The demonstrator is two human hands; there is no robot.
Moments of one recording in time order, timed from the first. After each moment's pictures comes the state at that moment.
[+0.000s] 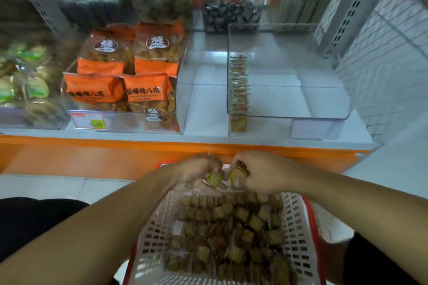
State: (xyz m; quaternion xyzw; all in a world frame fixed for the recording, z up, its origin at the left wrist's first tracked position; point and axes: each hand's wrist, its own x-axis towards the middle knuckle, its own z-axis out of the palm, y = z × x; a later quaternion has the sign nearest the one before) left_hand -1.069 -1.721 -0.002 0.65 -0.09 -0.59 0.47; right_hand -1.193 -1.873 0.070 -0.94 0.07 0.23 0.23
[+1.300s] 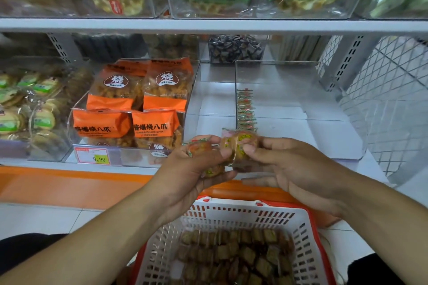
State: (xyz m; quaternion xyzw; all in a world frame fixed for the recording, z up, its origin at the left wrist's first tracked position) left_hand -1.079 -1.710 0.129 0.49 -0.07 -0.42 0.77; right_hand -1.180 -1.886 0.149 -0.61 0.18 0.08 0.77
